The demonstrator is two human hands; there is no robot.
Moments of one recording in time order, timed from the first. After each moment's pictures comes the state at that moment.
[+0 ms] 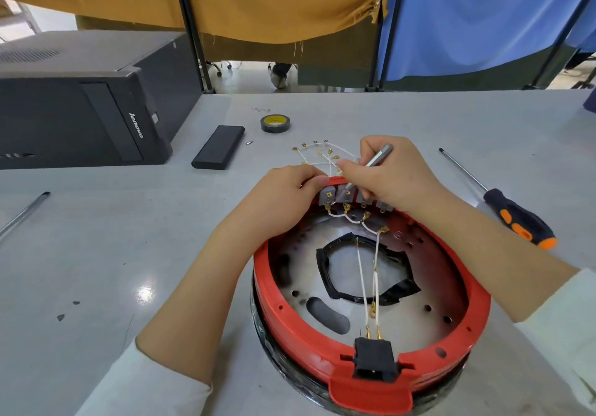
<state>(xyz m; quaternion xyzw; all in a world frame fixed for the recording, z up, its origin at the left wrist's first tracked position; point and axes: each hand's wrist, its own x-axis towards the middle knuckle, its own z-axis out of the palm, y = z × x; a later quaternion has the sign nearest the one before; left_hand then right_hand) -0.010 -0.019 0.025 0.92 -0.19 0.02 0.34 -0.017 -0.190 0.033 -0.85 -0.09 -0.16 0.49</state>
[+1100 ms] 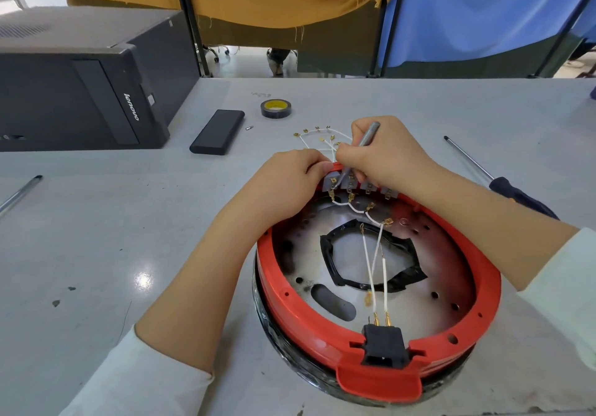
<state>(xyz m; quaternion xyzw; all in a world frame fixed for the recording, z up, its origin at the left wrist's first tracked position) -0.006 -0.021 0.023 0.93 -0.19 0.03 0.32 -0.004 -0.178 0.038 -0.89 -0.06 -0.10 0.45</state>
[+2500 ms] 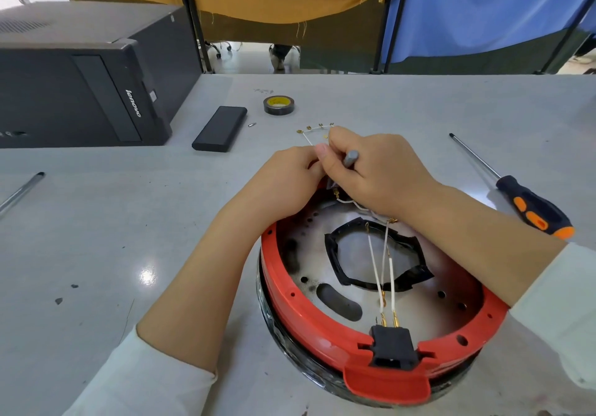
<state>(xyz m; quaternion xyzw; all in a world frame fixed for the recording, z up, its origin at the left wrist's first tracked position) -0.010 -0.019 0.026 0.91 -0.21 0.01 0.36 -0.028 -0.163 0.032 -0.90 -0.27 -0.29 0.17</state>
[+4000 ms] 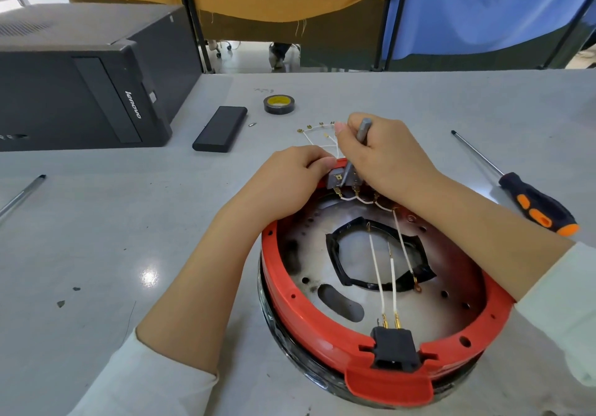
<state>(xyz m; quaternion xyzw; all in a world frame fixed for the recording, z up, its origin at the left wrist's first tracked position) -0.007 -0.018 0.025 0.91 -0.18 -0.01 0.37 -0.008 -0.172 0.029 -0.91 -0.14 -0.21 0.32</state>
